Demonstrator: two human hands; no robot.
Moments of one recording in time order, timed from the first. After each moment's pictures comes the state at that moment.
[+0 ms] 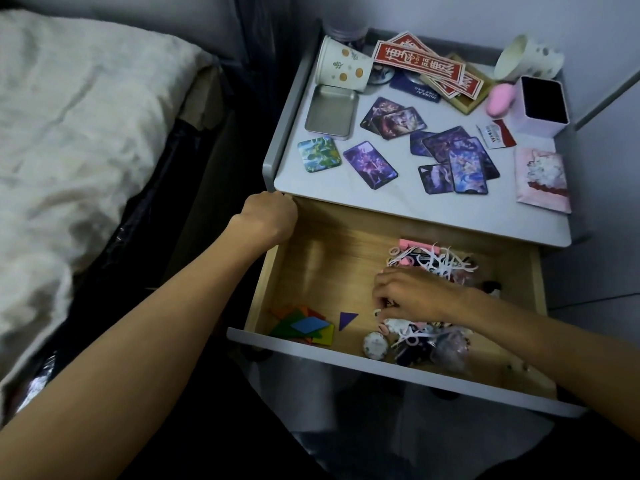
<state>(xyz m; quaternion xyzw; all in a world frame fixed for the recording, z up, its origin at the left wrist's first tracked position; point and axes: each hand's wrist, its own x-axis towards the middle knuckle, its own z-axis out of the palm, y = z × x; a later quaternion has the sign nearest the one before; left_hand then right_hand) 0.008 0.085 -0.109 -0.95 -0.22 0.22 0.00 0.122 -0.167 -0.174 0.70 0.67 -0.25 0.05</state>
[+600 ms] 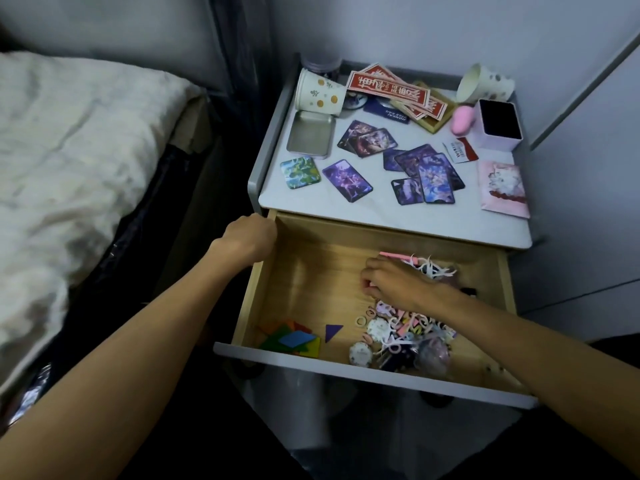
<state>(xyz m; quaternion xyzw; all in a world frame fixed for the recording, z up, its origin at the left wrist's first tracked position) -0.007 0.081 -0.105 -0.94 -0.26 0.21 -0.05 0.137 -0.163 -0.180 0.77 0.61 -0.19 -0.01</state>
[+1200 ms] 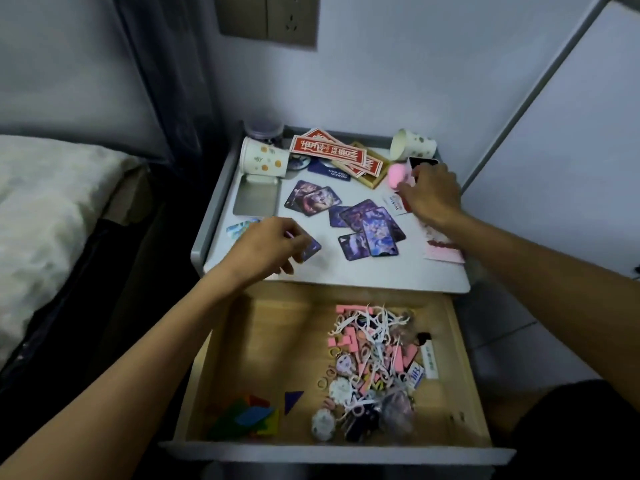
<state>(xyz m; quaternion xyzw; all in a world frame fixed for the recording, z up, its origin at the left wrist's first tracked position) 0.064 0.033 -0.026 -0.87 -0.21 0.00 -0.45 0.314 -0.150 -0.040 0.98 0.17 0.05 -0.14</state>
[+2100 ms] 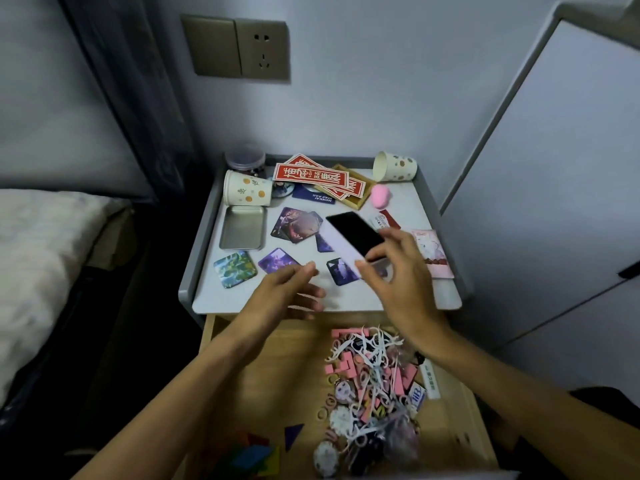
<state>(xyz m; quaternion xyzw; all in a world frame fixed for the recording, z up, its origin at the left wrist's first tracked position) 0.065 -0.003 -0.042 -0.65 -0.21 0.01 -0.73 0.168 -0.178 -0.048 0.86 0.28 0.08 -0.43</state>
